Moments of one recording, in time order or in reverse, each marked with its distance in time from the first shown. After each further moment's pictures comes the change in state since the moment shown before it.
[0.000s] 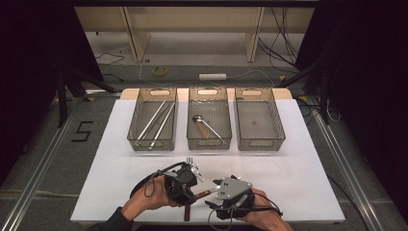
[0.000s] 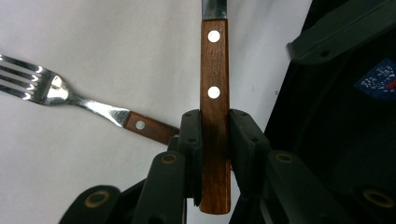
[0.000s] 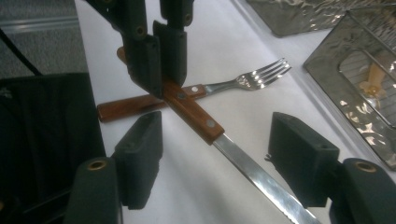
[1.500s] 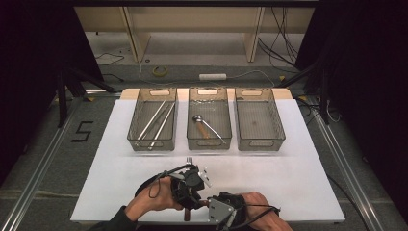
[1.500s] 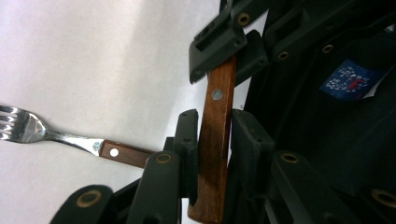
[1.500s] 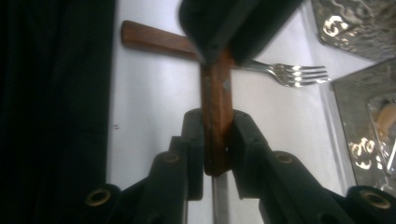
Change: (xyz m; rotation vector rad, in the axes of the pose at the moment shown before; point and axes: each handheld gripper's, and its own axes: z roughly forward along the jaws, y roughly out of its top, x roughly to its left) left arm -0.016 0.013 -0.007 -0.006 -0.041 0.109; right arm 0.024 -0.005 0.016 0.141 -0.021 -0.453
